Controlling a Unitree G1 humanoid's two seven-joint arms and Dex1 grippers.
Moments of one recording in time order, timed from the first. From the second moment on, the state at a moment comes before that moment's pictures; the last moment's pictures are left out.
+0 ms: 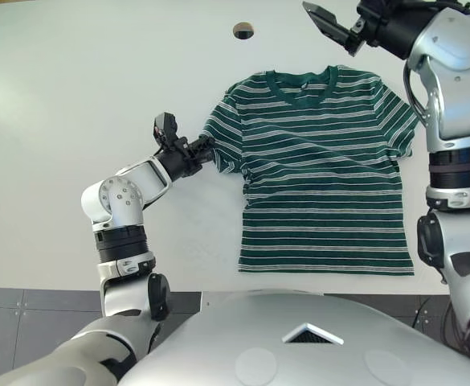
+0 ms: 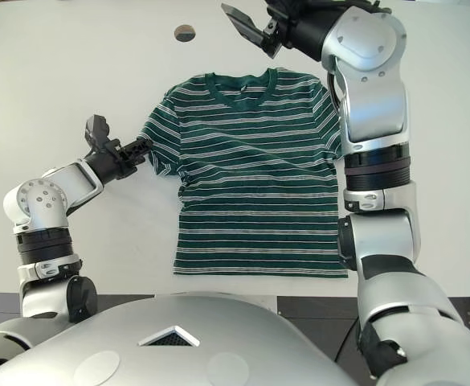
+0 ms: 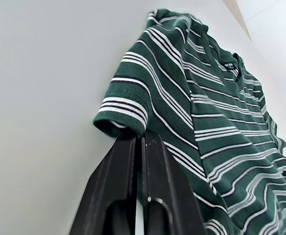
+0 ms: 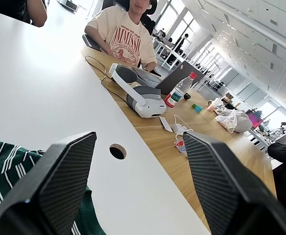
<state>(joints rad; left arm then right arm) -0.18 0.23 0.27 0.04 -0.68 1.05 -0.23 -0.67 -0.40 0.14 0.19 -0.02 0.12 0.73</state>
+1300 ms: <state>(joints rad) -0.39 0.21 0.17 0.08 -0.66 1.03 -0.28 -0.63 -0.39 0.15 0.17 -0.01 0.11 0.73</state>
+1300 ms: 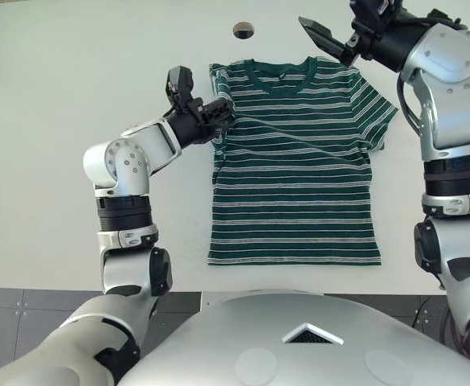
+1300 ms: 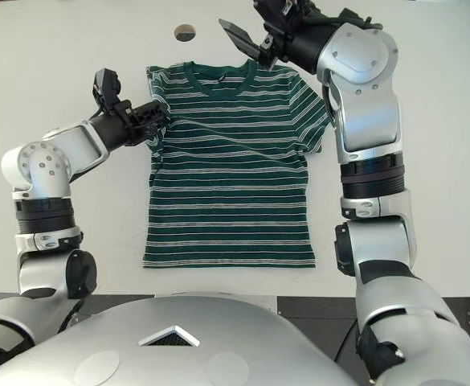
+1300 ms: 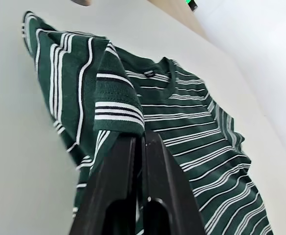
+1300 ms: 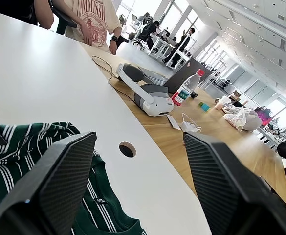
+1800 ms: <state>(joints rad) -0.42 0.13 0.13 0.23 -0.58 0.93 -0.30 -0.58 -0.48 0.08 0.23 0.01 0.17 0.72</state>
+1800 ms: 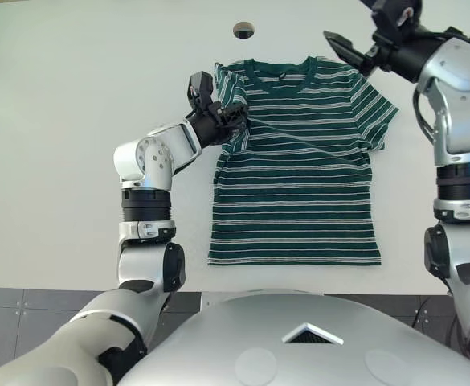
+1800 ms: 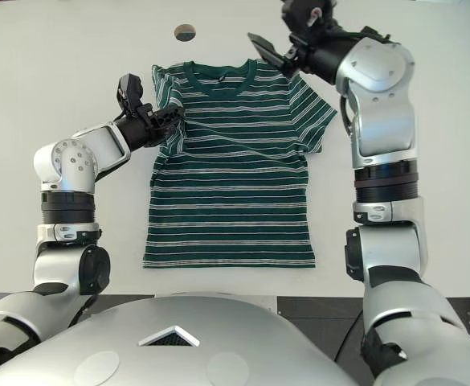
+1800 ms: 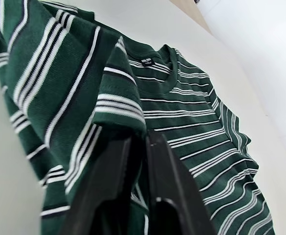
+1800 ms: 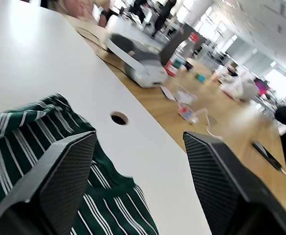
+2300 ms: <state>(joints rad) -0.33 0.10 0.09 0.03 -0.60 0.91 -0.39 -0.61 -0.63 -0.07 0.80 0.13 0.38 0.89</state>
